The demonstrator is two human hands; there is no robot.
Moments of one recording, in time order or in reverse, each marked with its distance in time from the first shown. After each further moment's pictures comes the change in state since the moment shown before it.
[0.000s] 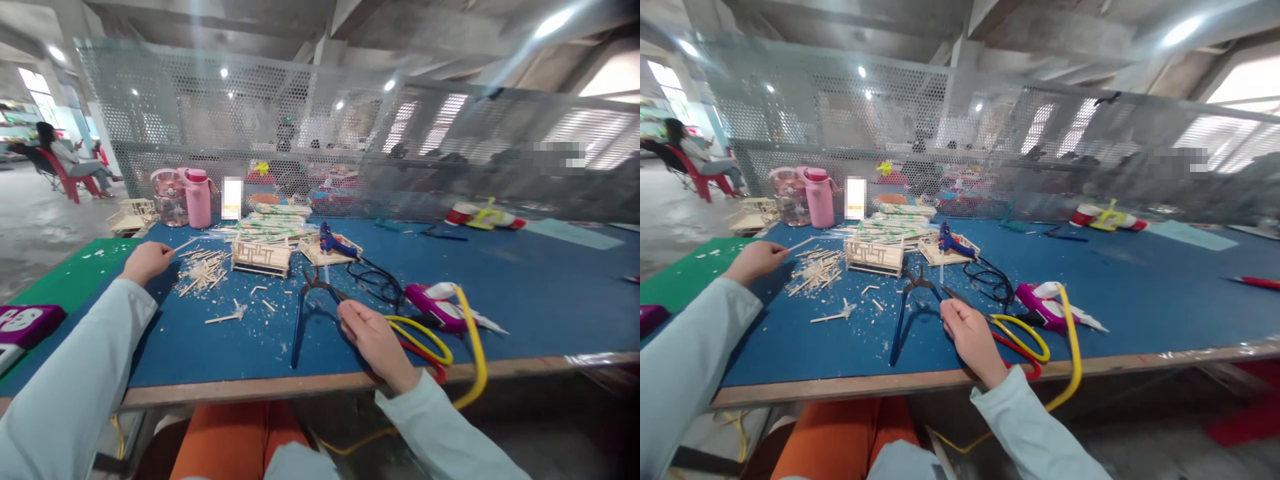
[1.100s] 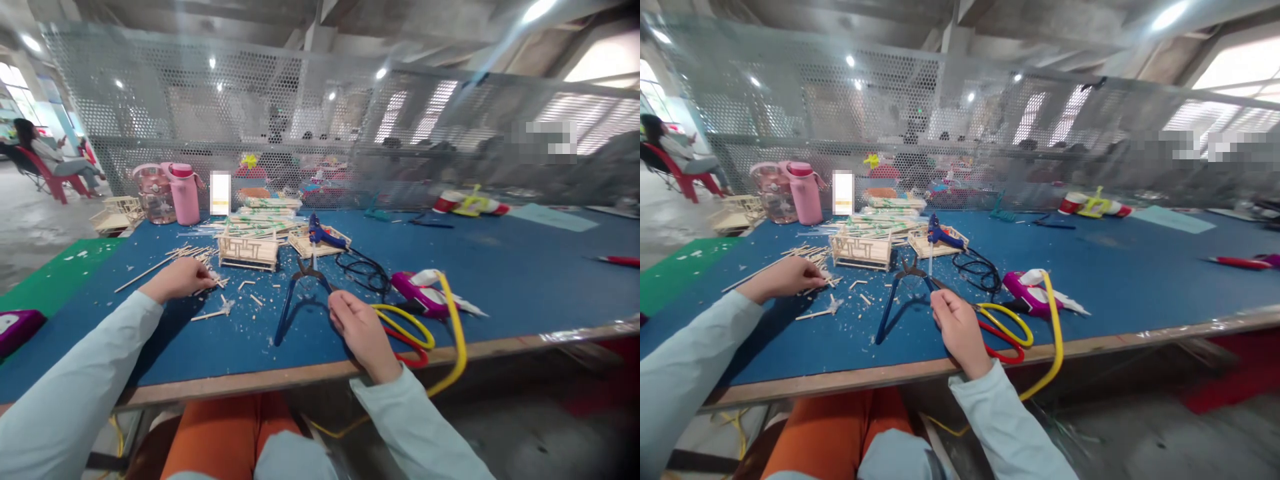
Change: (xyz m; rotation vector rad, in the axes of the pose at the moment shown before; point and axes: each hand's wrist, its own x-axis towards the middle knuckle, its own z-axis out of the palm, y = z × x) left_hand -0.039 0.077 0.009 -0.006 -0.265 0.436; right_hand -0.005 0.007 0.007 0.139 0.106 0.019
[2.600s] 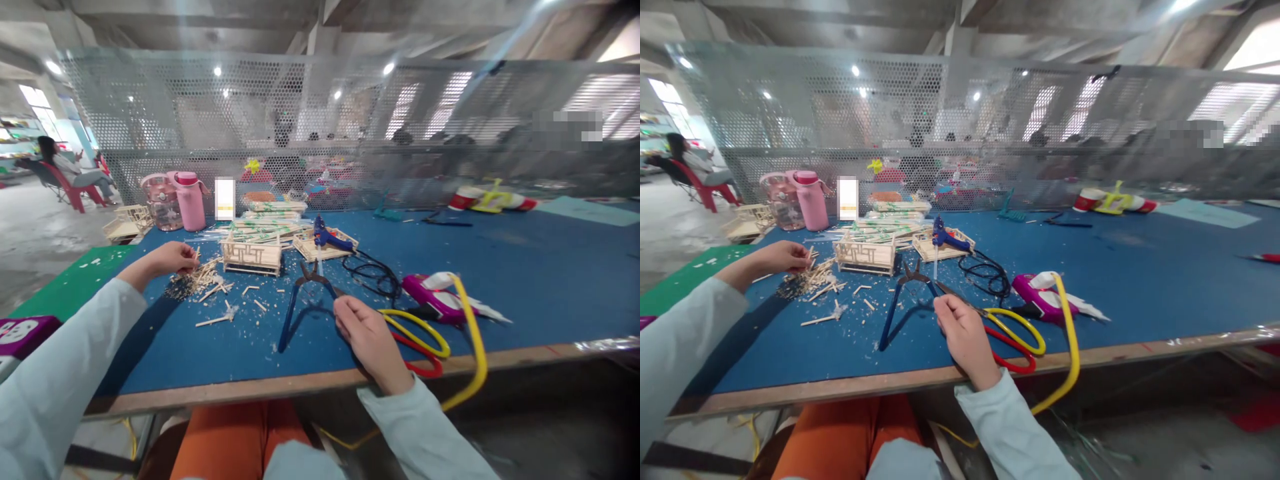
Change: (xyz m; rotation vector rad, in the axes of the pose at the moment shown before) left_hand 0.018 -0.040 -0.026 -0.514 -0.024 -0.146; right_hand -0.001 0.002 -0.003 -0.015 -0.022 -0.023
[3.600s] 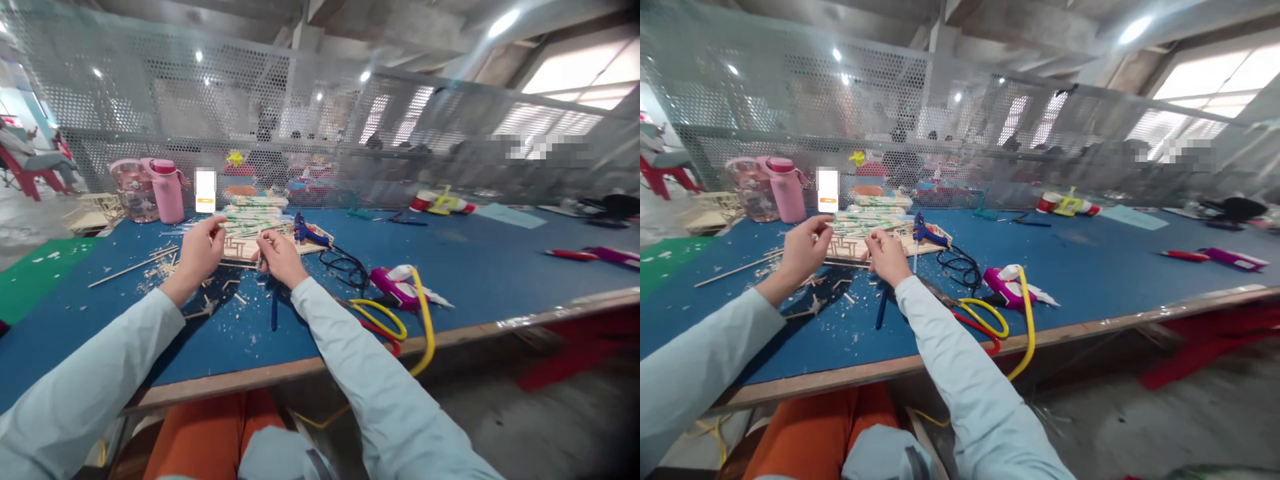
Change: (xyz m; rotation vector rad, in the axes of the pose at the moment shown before) left_hand -0.001 0.086 0.076 -0.063 0.787 0.438; right_hand 0.103 -0.035 0.074 -0.068 -0.194 -0.222
